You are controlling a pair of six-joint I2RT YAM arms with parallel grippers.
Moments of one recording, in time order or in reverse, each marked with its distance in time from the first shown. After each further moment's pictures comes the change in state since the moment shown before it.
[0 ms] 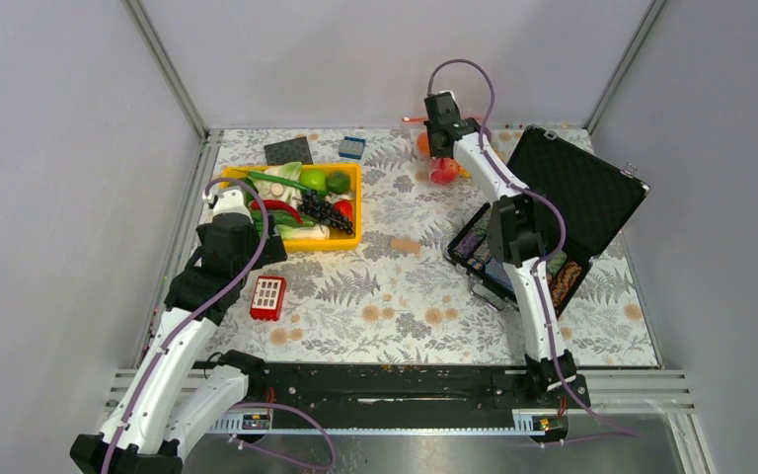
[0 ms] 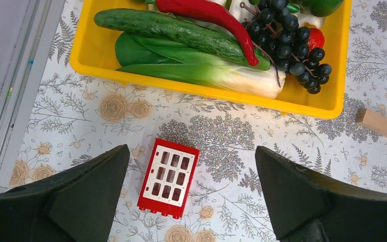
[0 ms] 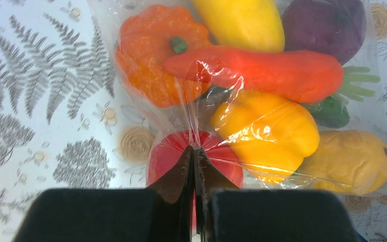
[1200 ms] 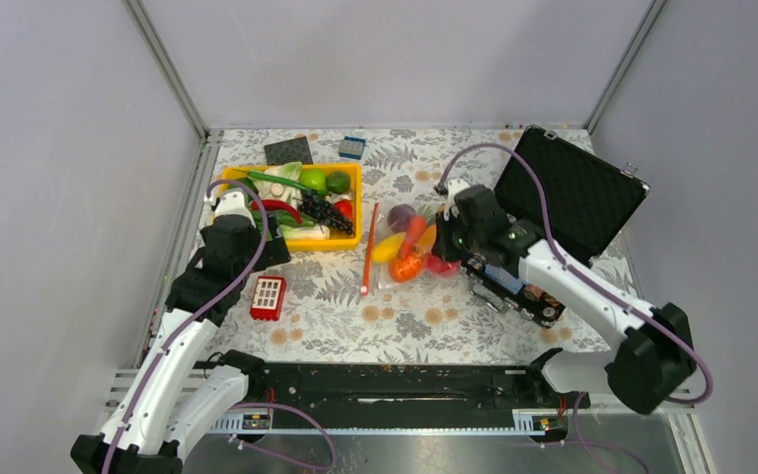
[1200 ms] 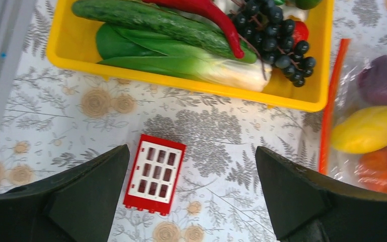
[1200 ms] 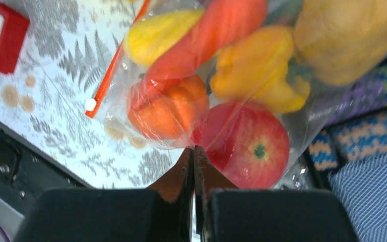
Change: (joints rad) left arm 0.000 -0.004 -0.017 0.006 0.038 -0.025; right arm 0.232 -1.212 -1.375 0.179 -0.413 0.137
